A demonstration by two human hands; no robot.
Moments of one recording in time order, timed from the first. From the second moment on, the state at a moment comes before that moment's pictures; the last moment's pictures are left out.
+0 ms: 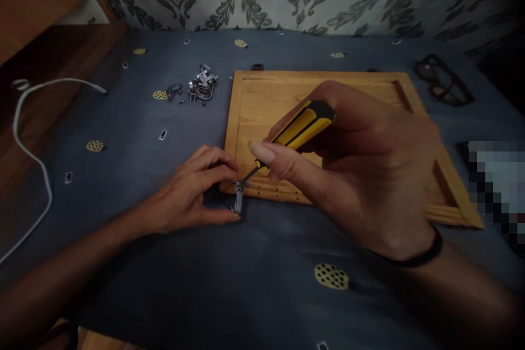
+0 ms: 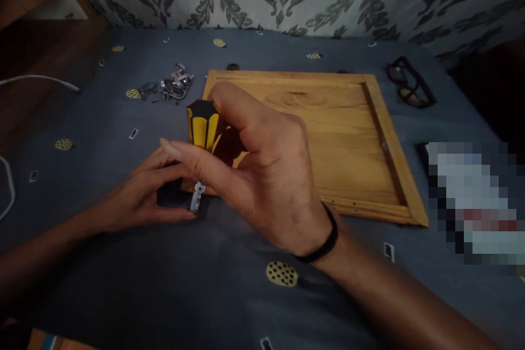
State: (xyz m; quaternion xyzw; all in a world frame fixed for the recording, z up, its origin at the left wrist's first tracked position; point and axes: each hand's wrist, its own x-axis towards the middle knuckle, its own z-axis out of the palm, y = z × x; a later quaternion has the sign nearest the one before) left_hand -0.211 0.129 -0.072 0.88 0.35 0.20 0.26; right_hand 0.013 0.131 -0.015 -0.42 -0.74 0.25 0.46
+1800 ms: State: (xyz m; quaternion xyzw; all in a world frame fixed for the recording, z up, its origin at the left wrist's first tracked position) left_hand -0.211 0.131 -0.074 0.88 0.33 0.23 0.25; right_hand 0.013 0.133 -0.025 -0.37 -0.82 0.10 0.43
